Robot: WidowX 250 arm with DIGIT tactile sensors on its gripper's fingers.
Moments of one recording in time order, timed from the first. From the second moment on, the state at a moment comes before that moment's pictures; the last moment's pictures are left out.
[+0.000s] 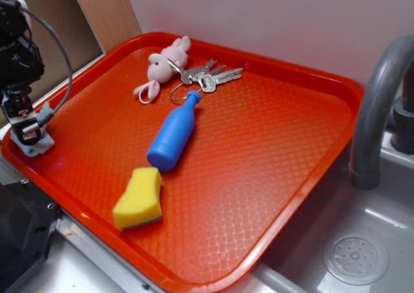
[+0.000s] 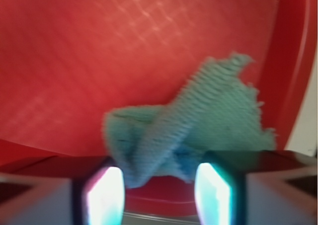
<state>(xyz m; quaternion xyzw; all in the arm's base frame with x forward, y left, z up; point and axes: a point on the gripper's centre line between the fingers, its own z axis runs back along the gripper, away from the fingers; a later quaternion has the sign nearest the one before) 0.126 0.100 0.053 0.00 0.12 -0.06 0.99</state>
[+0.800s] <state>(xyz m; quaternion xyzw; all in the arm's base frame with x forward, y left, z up) 0.128 0.104 0.022 0.00 0.14 -0.01 0.99</state>
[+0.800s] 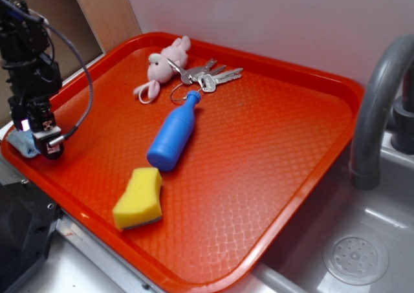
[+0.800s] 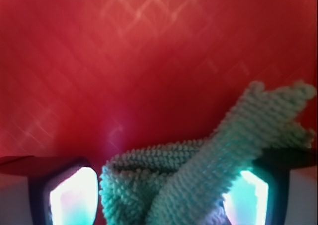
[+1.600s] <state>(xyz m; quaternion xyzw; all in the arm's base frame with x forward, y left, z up) 0.122 0.105 0.028 0.00 0.11 0.00 0.99</state>
